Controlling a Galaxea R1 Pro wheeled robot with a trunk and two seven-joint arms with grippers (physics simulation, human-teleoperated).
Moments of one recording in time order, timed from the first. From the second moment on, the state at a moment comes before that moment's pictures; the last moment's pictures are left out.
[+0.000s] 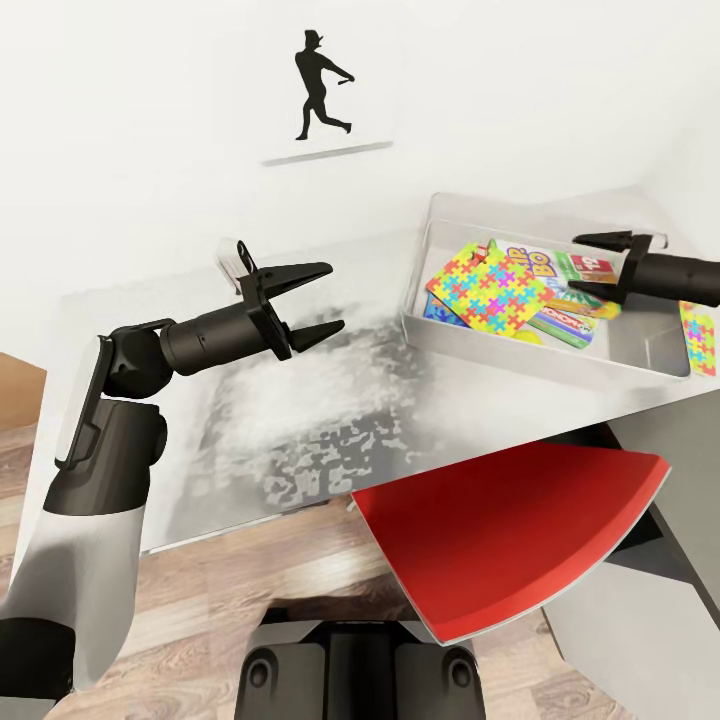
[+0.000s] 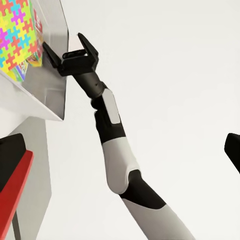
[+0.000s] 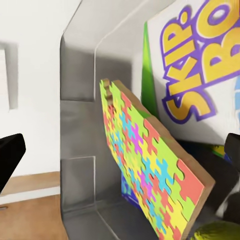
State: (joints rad) left arm -0.99 0.08 -0.11 -1.61 2.20 1.05 0.50; right arm -1.59 -0.62 0.38 -0.46 -1.18 1.05 0.69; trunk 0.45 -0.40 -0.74
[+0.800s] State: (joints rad) left arm -1.00 0.08 -0.12 -1.61 2.19 1.05 0.52; right arm -1.58 -0.63 0.38 -0.56 -1.17 1.05 0.69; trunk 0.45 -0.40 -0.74
